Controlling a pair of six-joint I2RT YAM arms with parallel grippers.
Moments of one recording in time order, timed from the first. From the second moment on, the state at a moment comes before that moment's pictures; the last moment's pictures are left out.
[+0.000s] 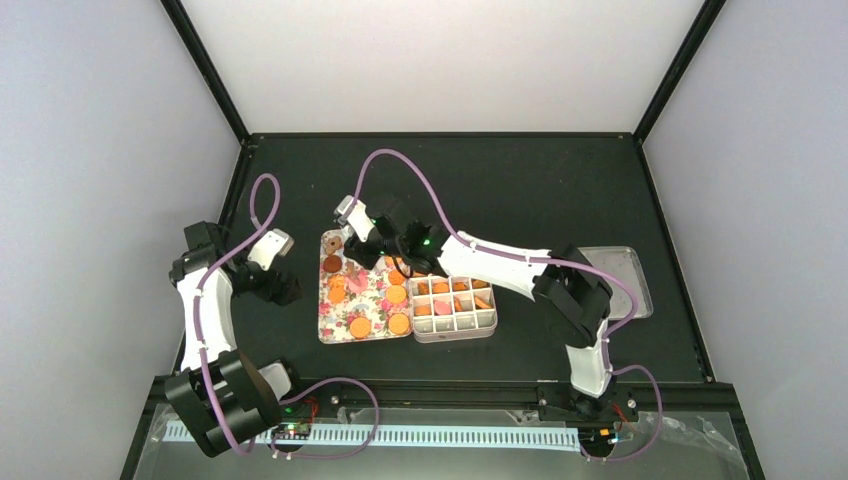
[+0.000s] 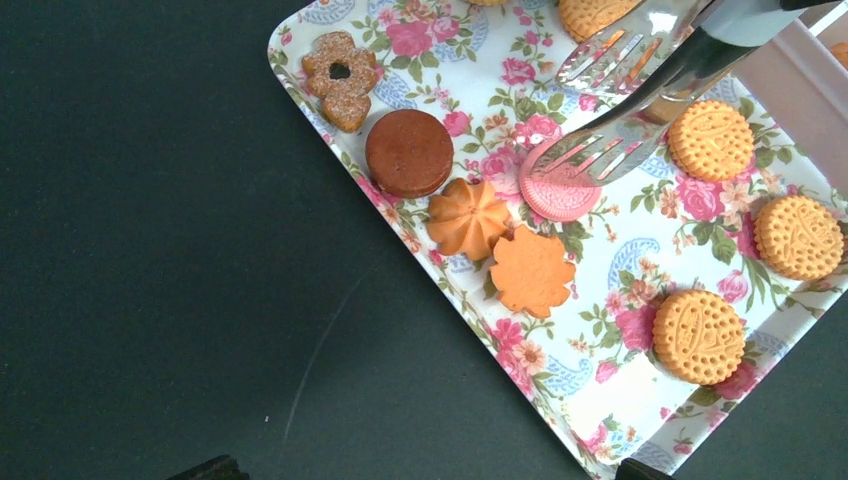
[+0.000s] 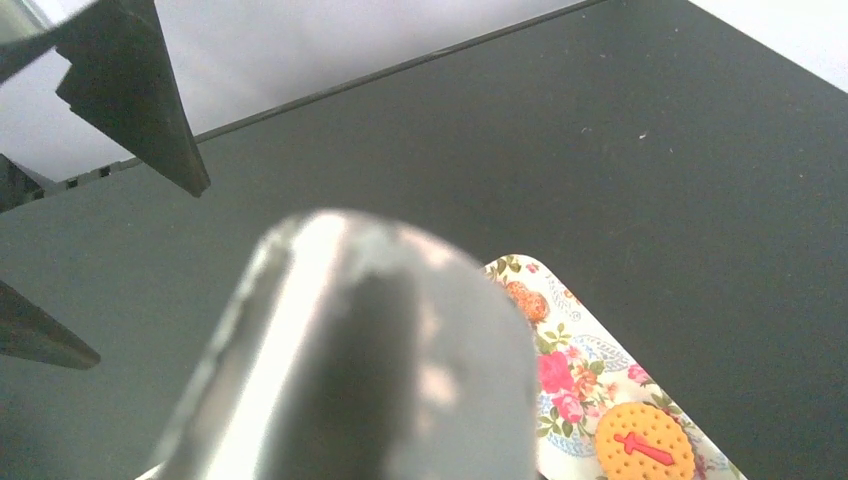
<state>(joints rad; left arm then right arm) 0.50 1.10 0.83 -1.01 0.60 0.89 1.01 1.96 1.50 -0.06 -0.12 0.01</state>
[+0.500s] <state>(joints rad) 0.50 1.10 0.83 -1.02 0.61 0.90 1.00 1.94 1.50 -0.05 -0.16 0.03</state>
